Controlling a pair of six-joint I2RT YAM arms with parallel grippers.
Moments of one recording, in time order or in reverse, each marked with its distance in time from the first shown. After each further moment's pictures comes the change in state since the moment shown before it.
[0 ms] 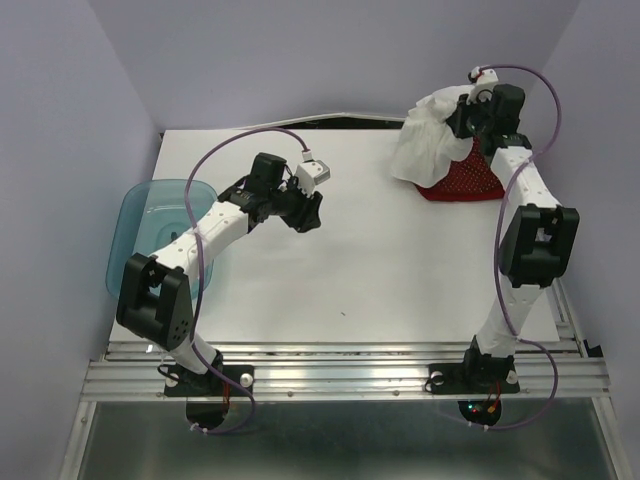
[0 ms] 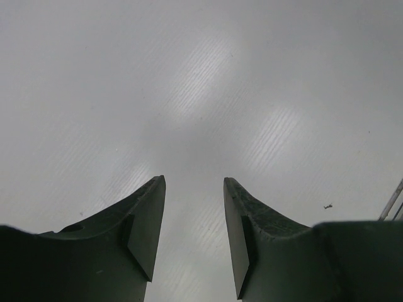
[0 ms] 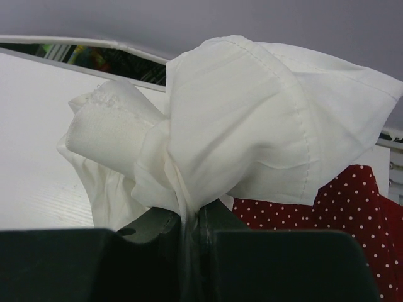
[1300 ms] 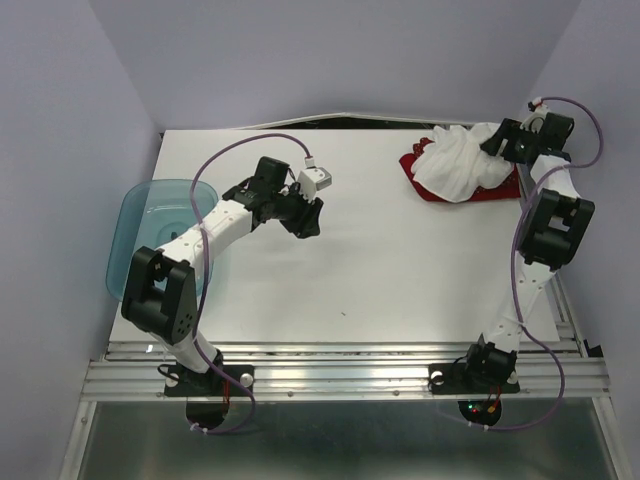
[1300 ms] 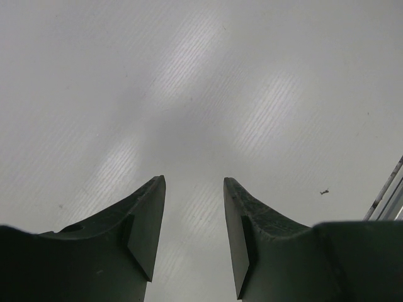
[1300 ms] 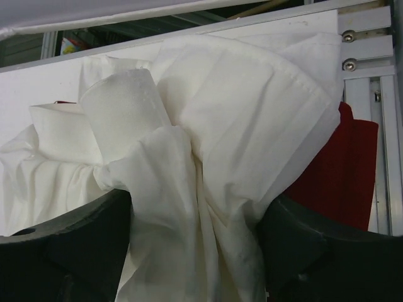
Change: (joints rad) left arm 0.000 0.040 0.001 -0.053 0.019 0.014; right arm -0.311 0.344 0.216 -0.090 -0.220 0.190
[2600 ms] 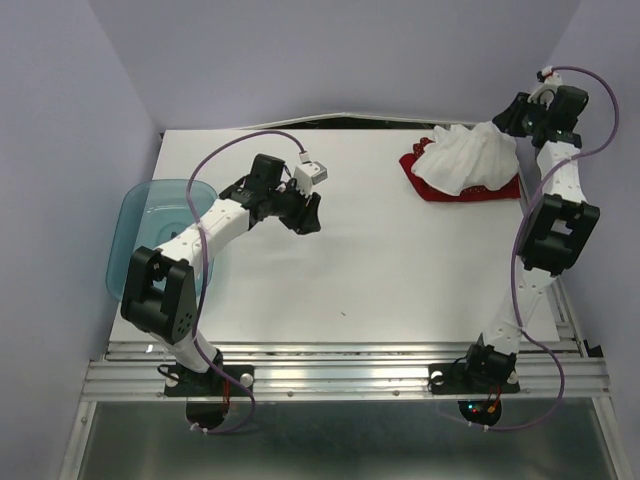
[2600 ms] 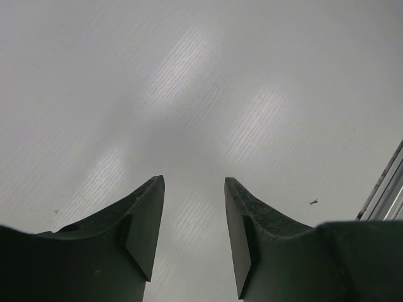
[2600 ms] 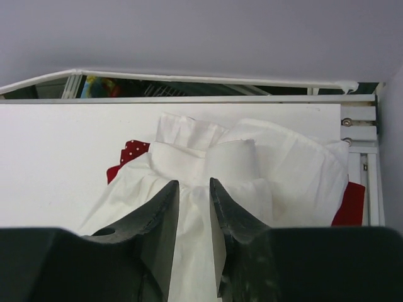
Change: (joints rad) left arm 0.027 0.002 0.000 0.037 0.039 -0.060; right arm 0.025 -0.126 0.088 -0.035 -0.026 -0.011
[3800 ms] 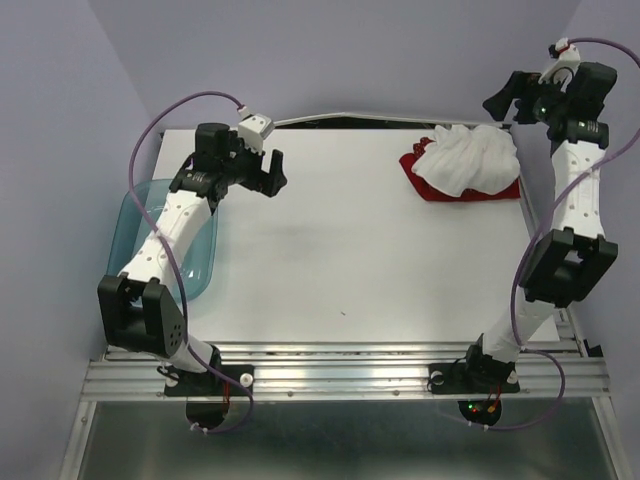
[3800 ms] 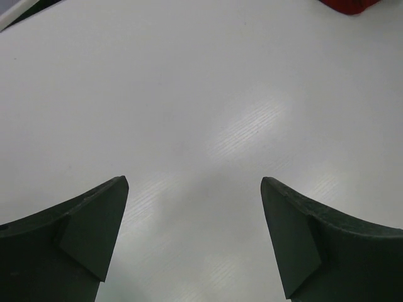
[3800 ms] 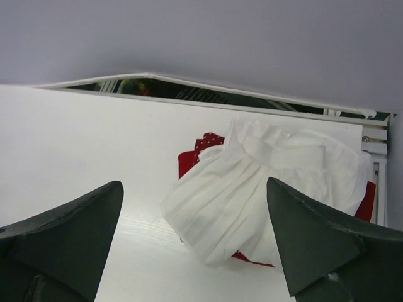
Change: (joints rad) left arm 0.229 -0.102 0.131 0.020 -0.116 -0.039; right arm 0.046 -0.296 -0.040 -0.183 -0.034 -0.011
